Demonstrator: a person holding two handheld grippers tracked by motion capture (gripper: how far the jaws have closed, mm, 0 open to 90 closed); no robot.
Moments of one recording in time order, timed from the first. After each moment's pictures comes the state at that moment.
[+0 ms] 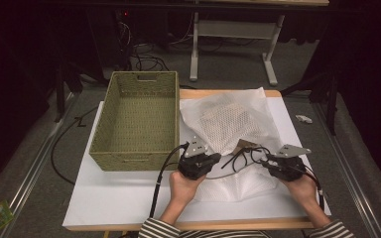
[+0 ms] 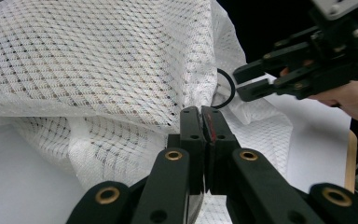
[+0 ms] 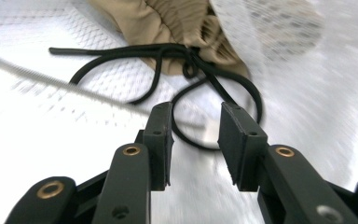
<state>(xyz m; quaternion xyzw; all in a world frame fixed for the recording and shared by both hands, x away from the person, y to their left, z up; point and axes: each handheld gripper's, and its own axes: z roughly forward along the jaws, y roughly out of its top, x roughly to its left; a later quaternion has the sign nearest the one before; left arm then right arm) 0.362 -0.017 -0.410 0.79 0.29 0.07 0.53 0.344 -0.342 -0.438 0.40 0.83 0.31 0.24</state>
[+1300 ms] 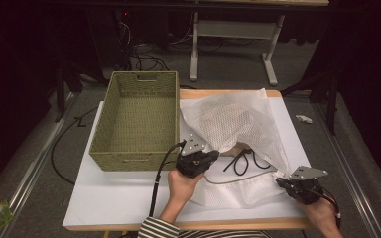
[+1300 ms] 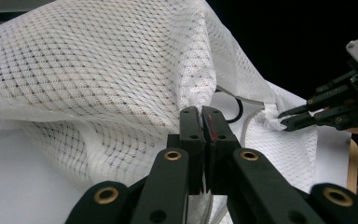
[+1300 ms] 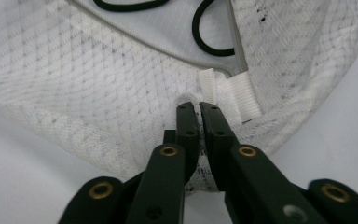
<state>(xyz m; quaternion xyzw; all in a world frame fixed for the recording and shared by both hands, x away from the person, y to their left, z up) 0.364 -0.012 -0.405 0.78 0.30 0.07 0.54 0.290 -0.370 -0.457 0.40 0.85 0.28 0.21</state>
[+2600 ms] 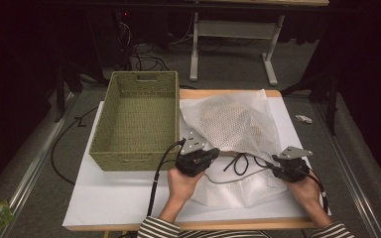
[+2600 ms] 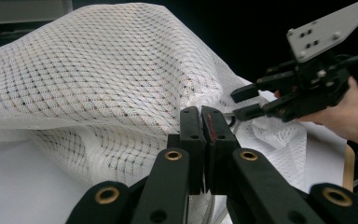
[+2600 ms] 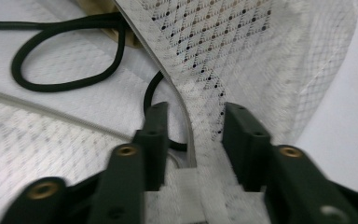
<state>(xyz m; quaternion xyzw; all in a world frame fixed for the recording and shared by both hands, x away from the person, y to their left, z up) 0.362 -0.010 -0.395 0.78 0.29 0.08 0.55 0.350 -0.352 -0.454 0.41 0.83 0.28 0.26</state>
